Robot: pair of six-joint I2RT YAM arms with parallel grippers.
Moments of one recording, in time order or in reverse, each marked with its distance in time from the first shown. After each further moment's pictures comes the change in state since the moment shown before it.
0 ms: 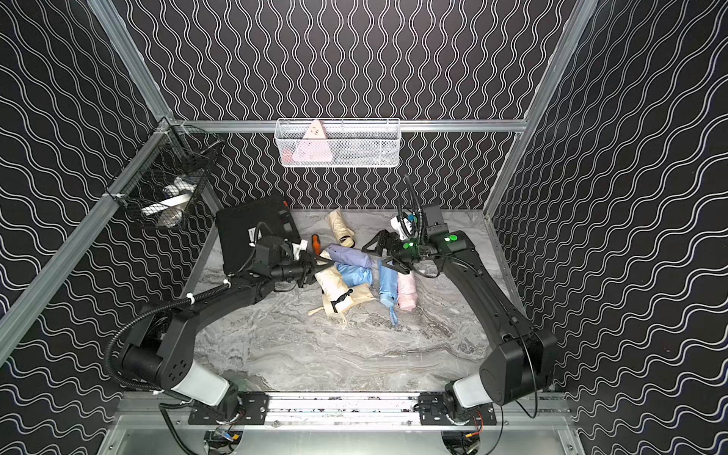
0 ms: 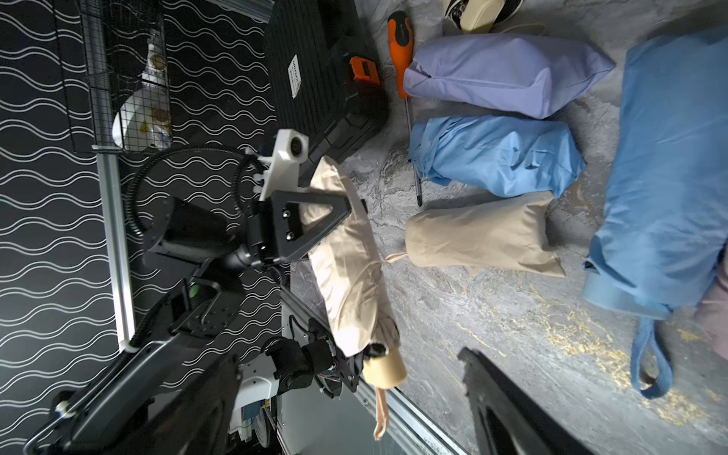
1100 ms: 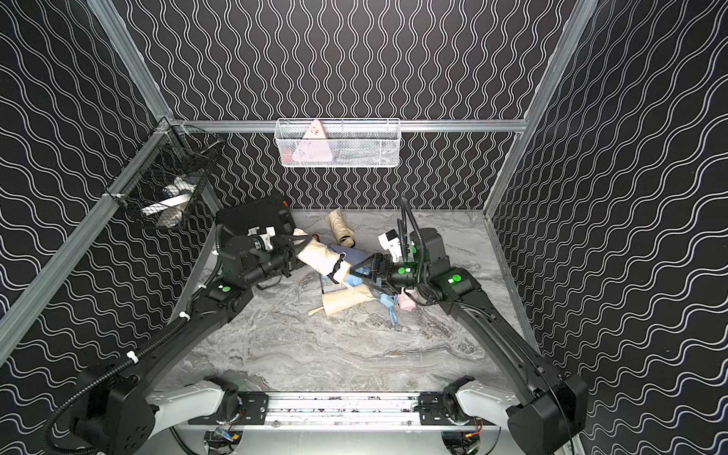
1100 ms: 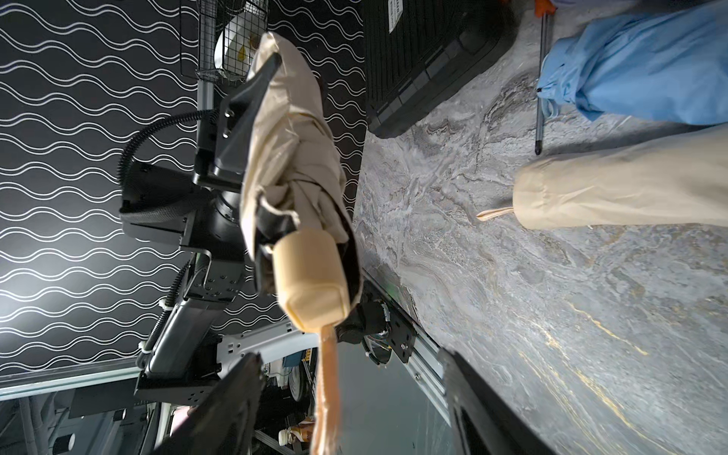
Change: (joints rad) left arm -0.031 -0.377 0.042 -0.126 -0.324 -0.255; right arm 0.172 -0.274 -0.327 0.361 -0.067 0.251
